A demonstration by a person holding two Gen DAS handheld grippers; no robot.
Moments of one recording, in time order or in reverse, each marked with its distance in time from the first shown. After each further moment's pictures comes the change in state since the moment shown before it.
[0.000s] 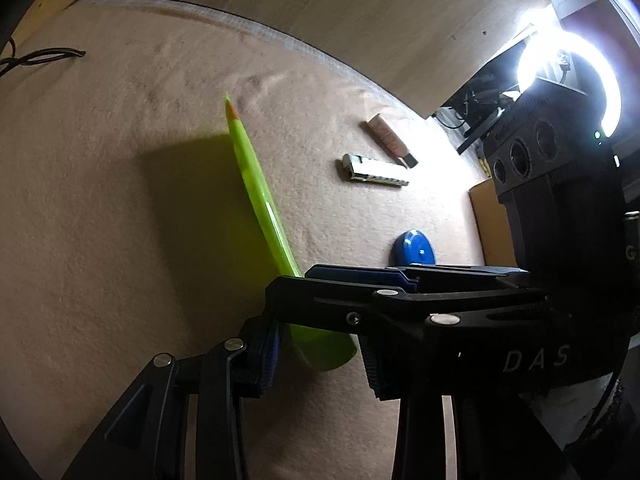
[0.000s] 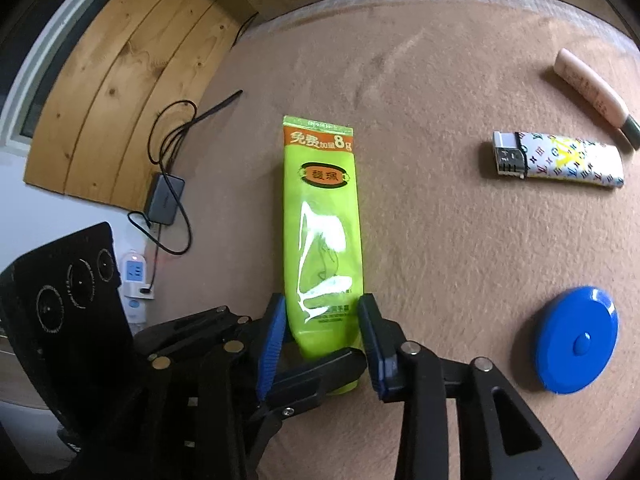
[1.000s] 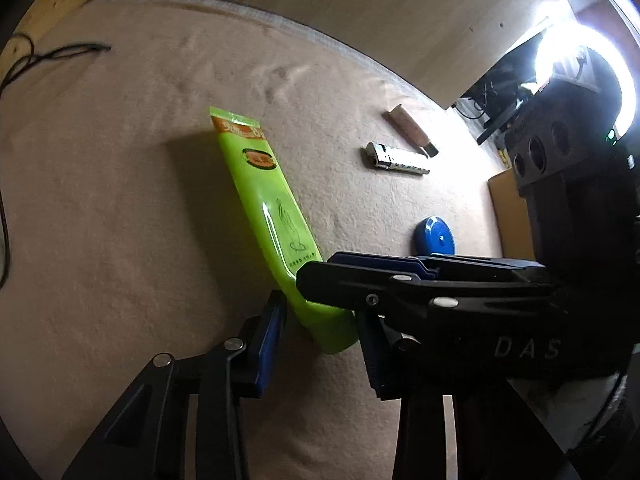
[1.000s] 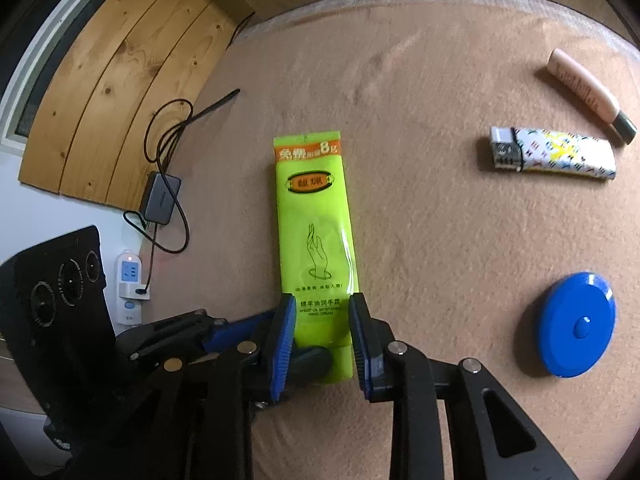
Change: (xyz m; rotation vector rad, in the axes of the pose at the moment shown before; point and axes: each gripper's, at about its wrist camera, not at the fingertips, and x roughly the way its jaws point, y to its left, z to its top) left arm -0.007 0.004 -0.005 -0.009 0.041 0.091; right arm 0.005 0.010 -0.001 -0.001 -0.003 -0.059
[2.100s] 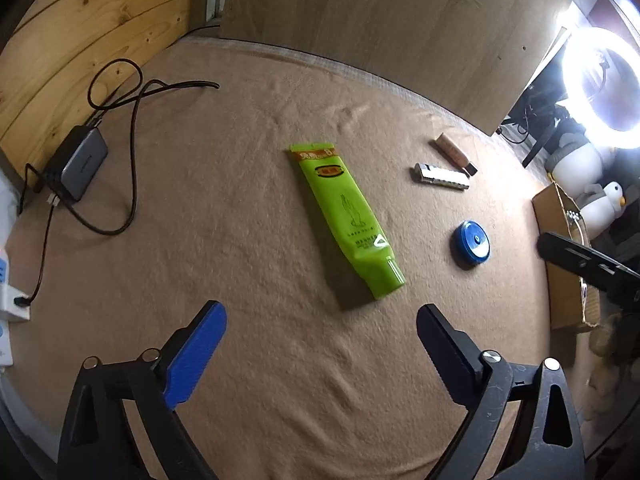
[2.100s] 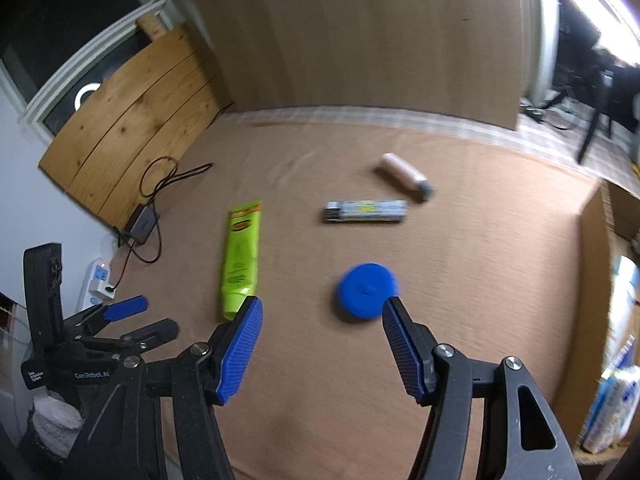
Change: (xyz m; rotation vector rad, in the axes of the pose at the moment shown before) left arm -0.068 -0.008 -0.044 -0.047 -0.142 0.278; right arm -0.127 -0.018 -0.055 -0.105 -0.294 -0.219
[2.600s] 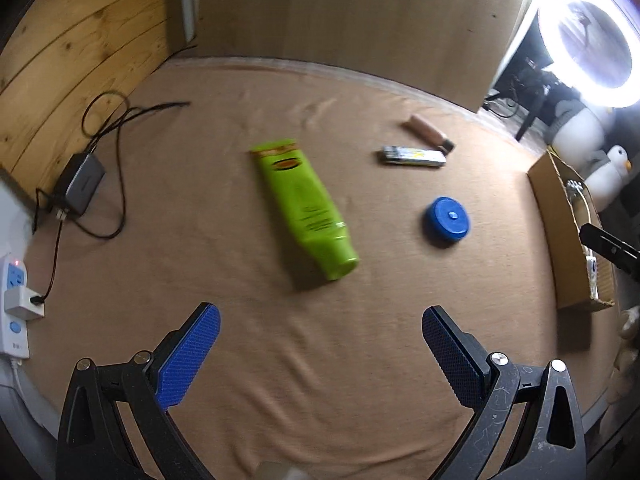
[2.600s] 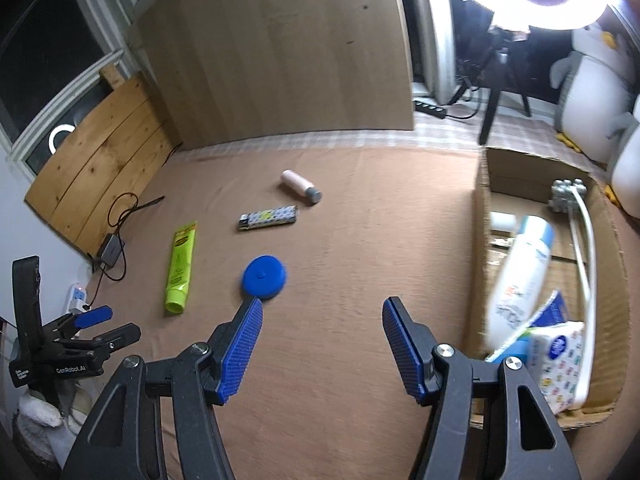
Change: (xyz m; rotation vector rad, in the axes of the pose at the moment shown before) left arm -0.015 -0.052 -0.021 0.073 -0.012 0.092; right arm -0.072 -0.080 -0.040 0.105 -0.129 -0.115
